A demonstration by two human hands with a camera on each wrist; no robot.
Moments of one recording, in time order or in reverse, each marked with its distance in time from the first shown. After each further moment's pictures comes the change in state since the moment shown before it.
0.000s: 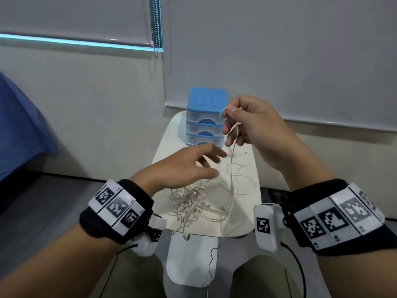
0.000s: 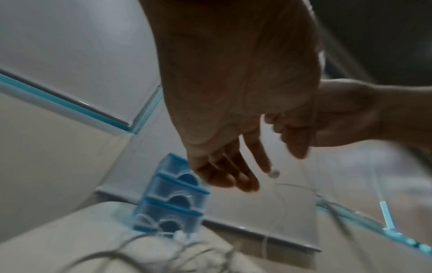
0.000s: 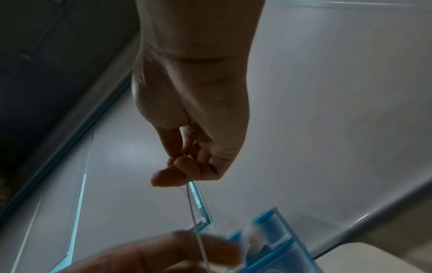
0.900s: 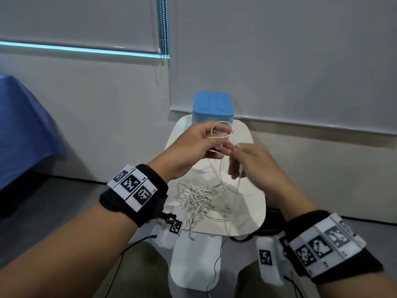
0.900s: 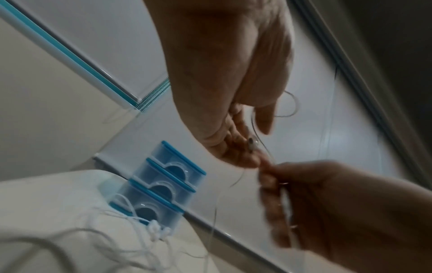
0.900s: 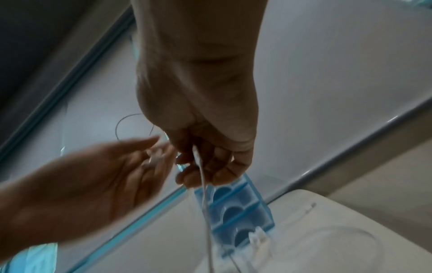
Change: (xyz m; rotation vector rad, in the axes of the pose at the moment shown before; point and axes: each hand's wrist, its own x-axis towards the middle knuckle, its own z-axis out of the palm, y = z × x) left_hand 0.016 0.022 -0.004 -0.568 0.179 0.065; right_hand -0.026 0.068 0.017 -0.164 0.045 0.128
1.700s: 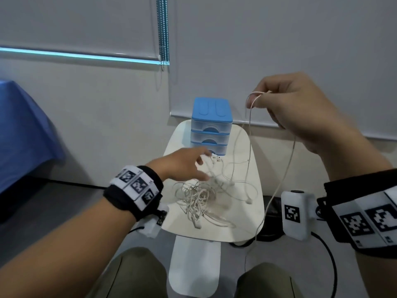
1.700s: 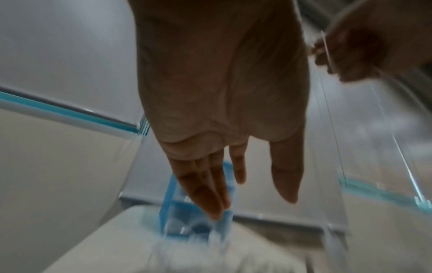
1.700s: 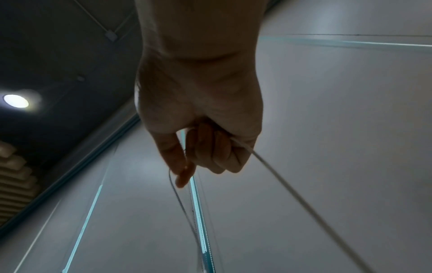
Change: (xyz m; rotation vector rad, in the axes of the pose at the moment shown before) left_hand 0.015 -0.032 -0.037 0.920 -0.191 -0.190; right_hand 0.002 -0.113 -0.076 -0.169 0.150 -0.282
